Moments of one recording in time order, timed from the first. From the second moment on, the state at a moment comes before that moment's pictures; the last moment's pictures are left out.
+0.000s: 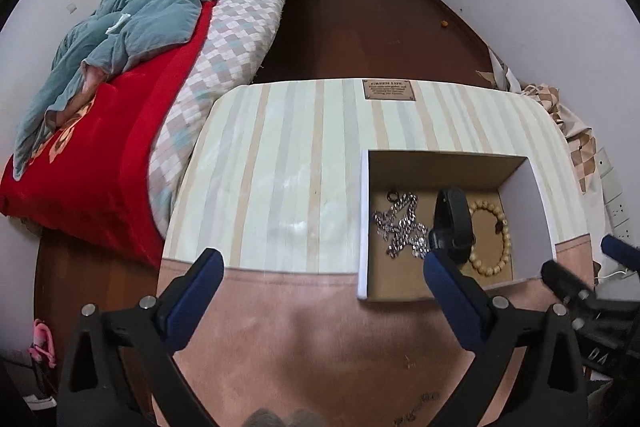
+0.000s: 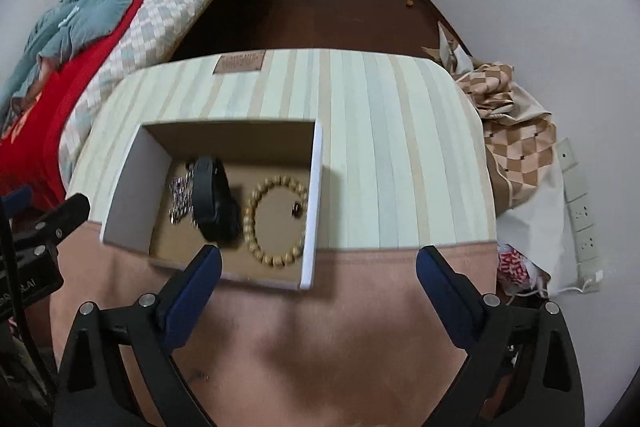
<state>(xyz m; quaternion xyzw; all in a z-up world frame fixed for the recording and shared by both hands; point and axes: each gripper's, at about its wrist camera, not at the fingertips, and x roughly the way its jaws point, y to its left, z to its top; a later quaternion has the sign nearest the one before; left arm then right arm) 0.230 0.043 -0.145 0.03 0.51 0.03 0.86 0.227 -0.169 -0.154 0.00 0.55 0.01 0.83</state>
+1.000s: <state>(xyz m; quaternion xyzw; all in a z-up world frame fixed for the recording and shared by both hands) 0.097 0.063 -0.048 0.02 0.39 0.06 0.92 0.095 -0.150 -0.034 -0.01 0.45 -0.02 0.90</state>
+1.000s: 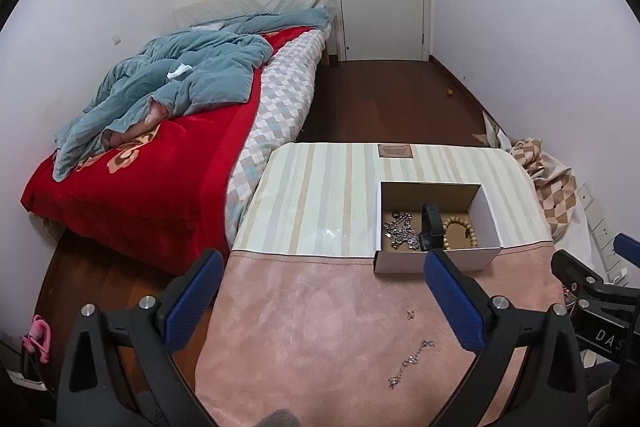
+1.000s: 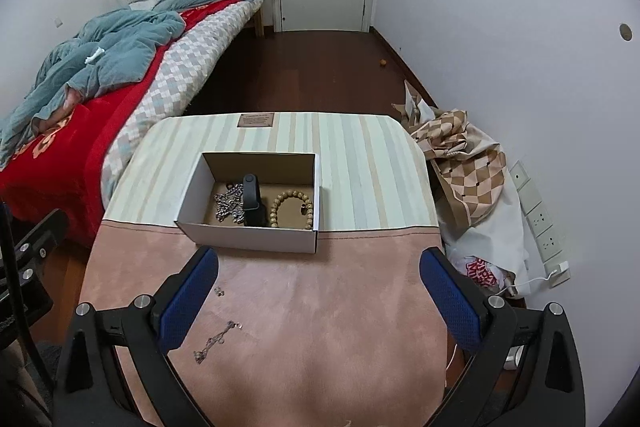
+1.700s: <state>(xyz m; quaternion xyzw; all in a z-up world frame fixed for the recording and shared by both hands) 0.098 0.126 -0.197 0.07 0.51 0.22 0.83 0.083 -0.115 -0.211 0.08 0.58 0.09 0.80</state>
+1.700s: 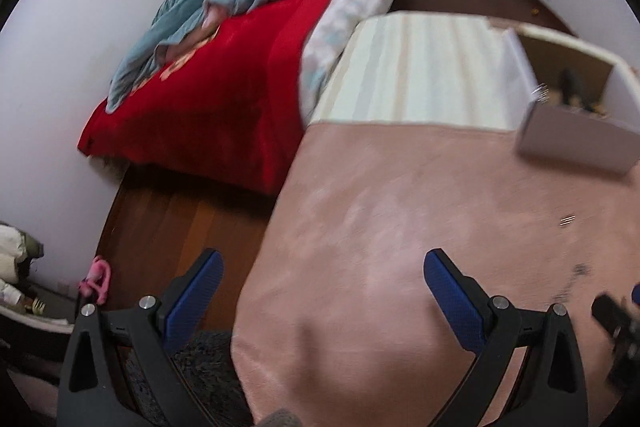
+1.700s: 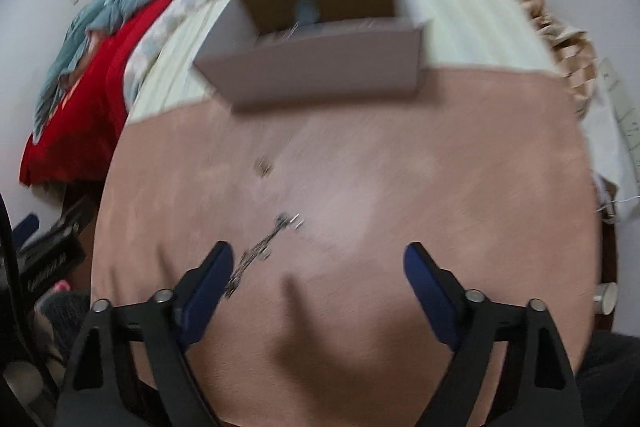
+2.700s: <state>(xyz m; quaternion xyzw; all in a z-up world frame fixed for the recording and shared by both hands) 0.136 0.021 -0.230 0.07 0.56 0.04 0.83 0.107 -0.211 -0.223 0.05 0.53 -0.04 0.84</state>
